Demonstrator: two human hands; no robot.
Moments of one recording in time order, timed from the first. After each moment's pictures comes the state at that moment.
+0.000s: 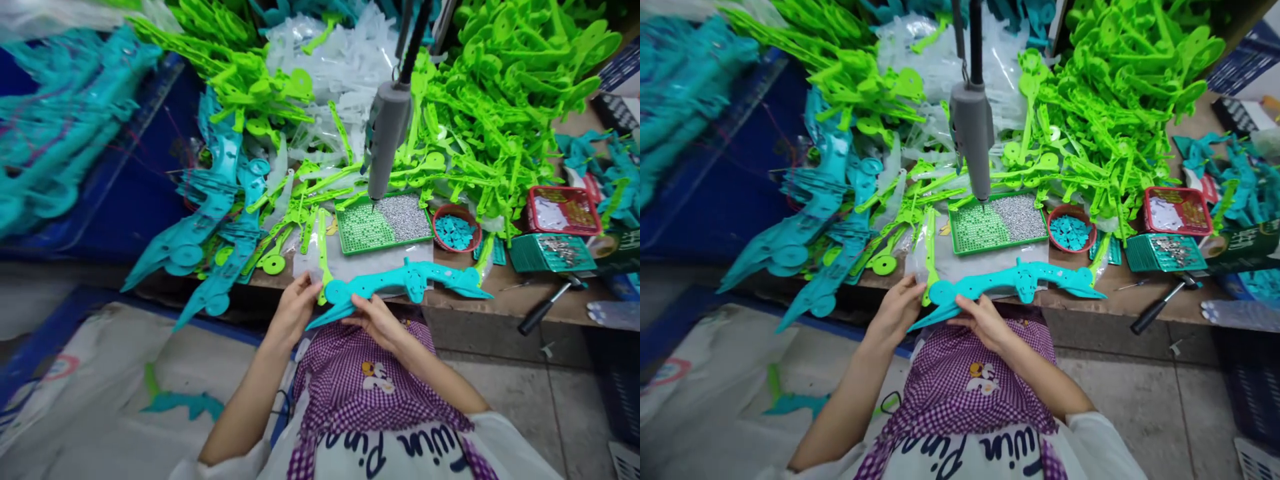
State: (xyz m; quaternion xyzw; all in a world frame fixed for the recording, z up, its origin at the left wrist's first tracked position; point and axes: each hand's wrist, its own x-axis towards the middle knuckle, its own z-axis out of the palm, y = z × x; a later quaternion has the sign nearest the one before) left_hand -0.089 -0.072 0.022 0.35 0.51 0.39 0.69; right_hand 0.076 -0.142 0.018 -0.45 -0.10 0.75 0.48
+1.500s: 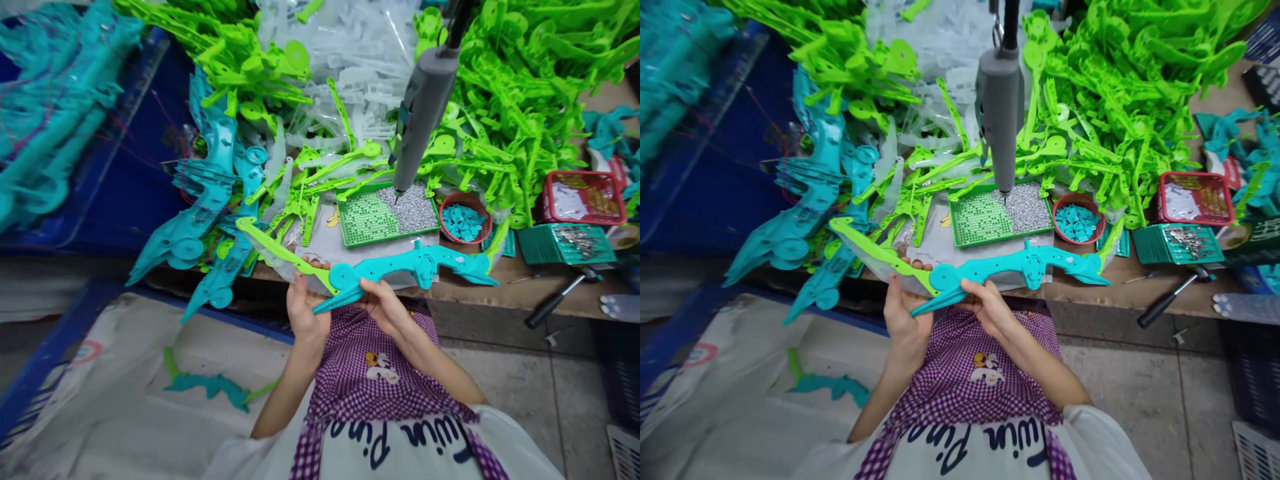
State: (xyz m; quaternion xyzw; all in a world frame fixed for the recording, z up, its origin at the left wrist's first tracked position) left_hand -0.046 -0.092 0.038 0.15 0.43 0.65 0.61; right_hand 0.081 -0.124 0.031 -0.46 -0.06 0.73 0.50
